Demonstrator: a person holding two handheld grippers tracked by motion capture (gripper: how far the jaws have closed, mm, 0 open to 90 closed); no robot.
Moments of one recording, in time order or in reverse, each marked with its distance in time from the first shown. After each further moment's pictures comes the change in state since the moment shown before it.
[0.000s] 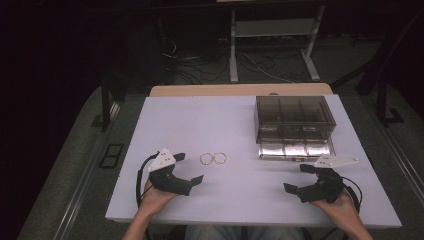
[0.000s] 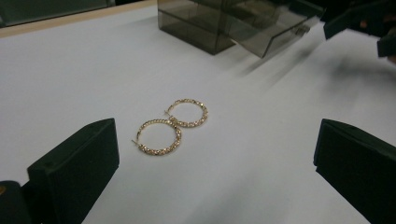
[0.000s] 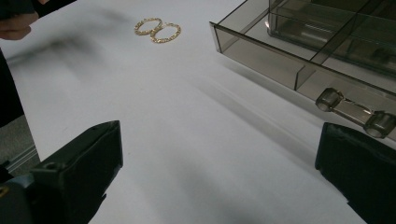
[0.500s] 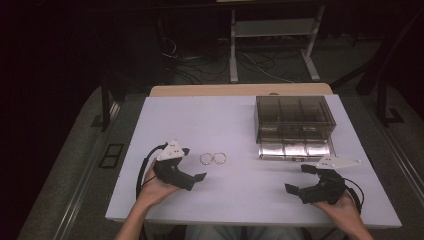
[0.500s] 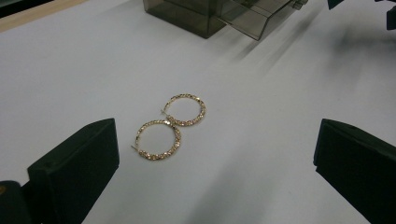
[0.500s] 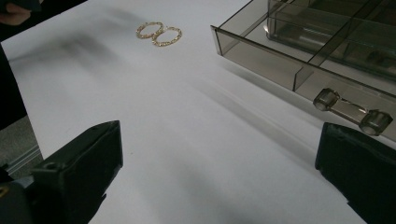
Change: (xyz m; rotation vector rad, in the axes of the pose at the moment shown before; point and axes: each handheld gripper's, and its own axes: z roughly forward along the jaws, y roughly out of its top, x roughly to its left) left arm 0.005 0.029 0.008 0.129 -0.041 0.063; right arm 0.002 -0.002 -0.004 -0.015 -0.003 0.002
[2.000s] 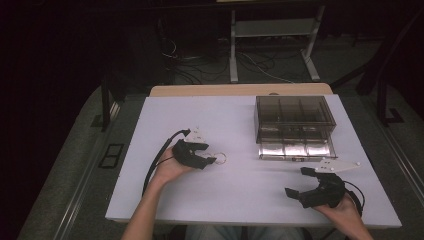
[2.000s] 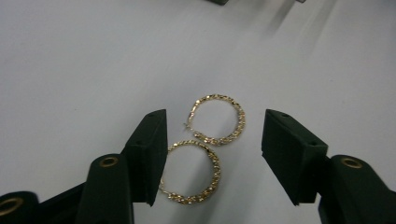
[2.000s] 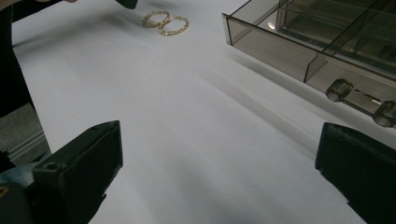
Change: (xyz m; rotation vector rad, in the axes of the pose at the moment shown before) left arm 0.035 0.018 0.065 0.175 -0.035 0.100; right arm 0.004 -0.004 -0.001 0.020 0.009 -0.034
